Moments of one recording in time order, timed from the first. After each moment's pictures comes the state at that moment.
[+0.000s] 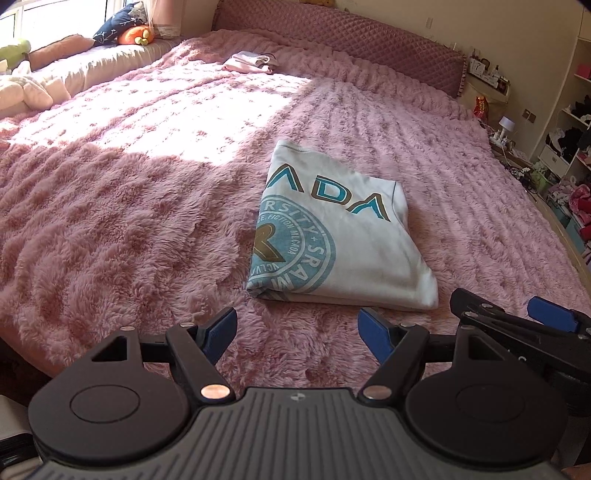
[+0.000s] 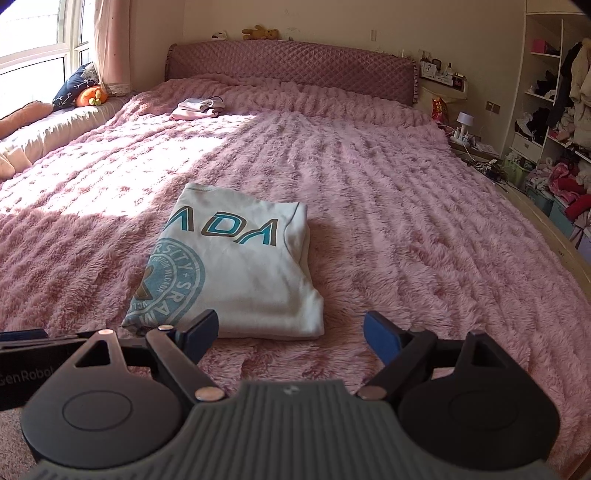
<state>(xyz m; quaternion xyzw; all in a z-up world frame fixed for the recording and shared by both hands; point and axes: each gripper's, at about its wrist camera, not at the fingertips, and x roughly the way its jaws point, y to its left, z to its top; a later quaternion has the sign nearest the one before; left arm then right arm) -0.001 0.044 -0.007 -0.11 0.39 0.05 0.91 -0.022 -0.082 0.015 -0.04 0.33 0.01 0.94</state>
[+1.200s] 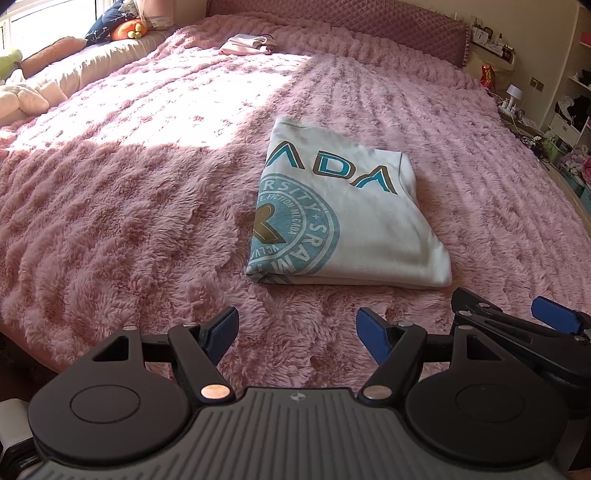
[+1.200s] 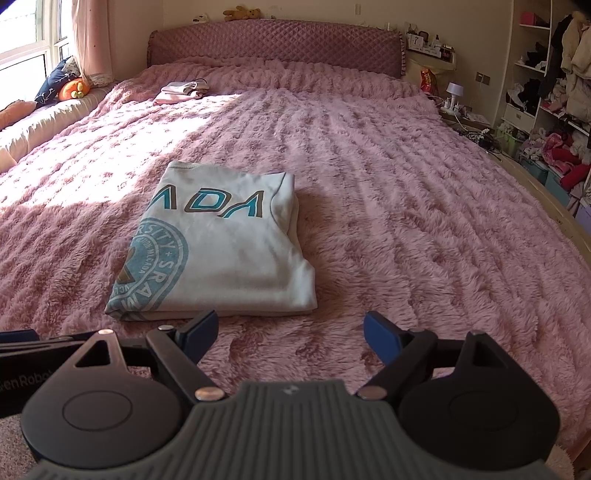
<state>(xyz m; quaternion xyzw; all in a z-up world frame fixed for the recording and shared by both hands) 0.015 0.030 -0.018 -0.08 0.43 0.06 0.90 -0.008 -0.093 -0.009 -0.02 0.36 0.00 0.93</state>
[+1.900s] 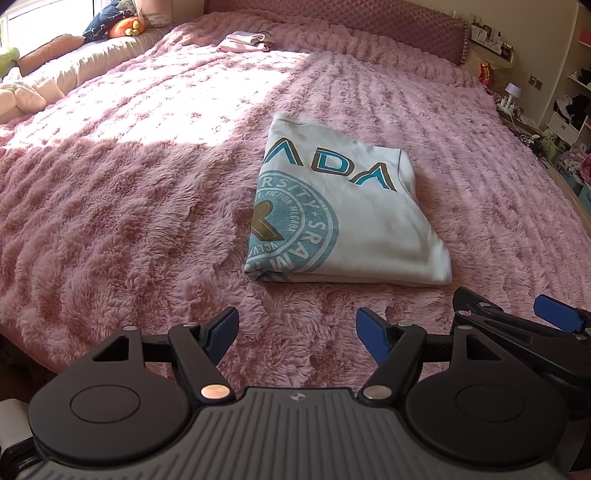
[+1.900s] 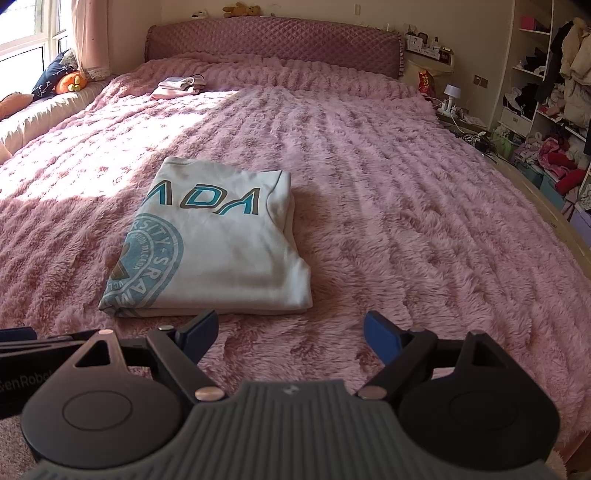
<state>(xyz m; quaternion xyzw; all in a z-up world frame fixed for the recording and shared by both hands) 0.017 0.031 -0.021 -0.08 0.43 0.06 0.90 -0.009 -0.090 -0.009 -0.03 0.36 -0.01 0.93</state>
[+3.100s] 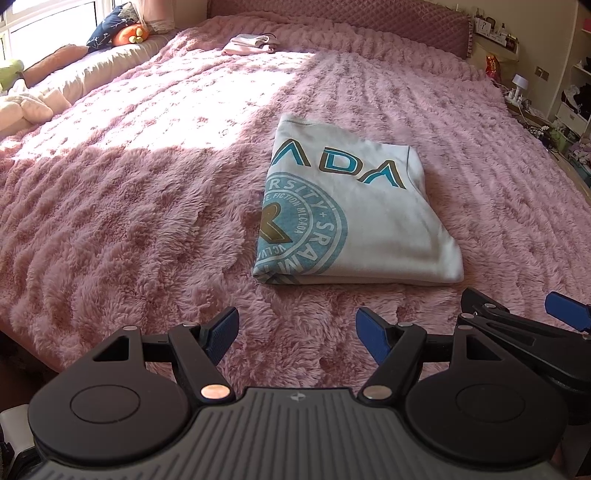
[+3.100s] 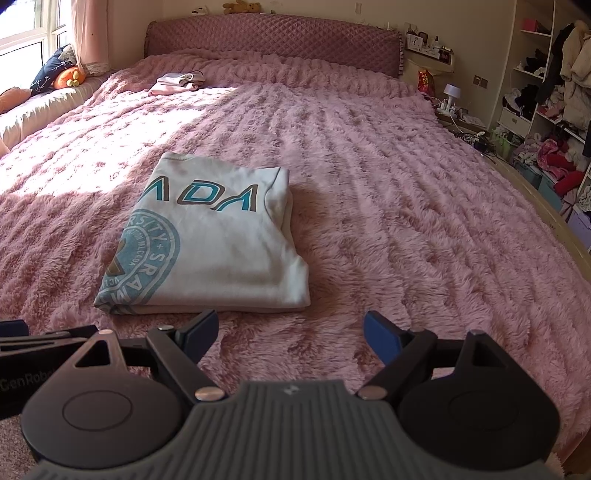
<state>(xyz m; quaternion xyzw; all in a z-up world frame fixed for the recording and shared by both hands) 0.022 0.026 -0.021 -0.06 0.43 0.07 0.90 -0.006 -0.090 -0.011 -0.04 0.37 -0.02 0.93</state>
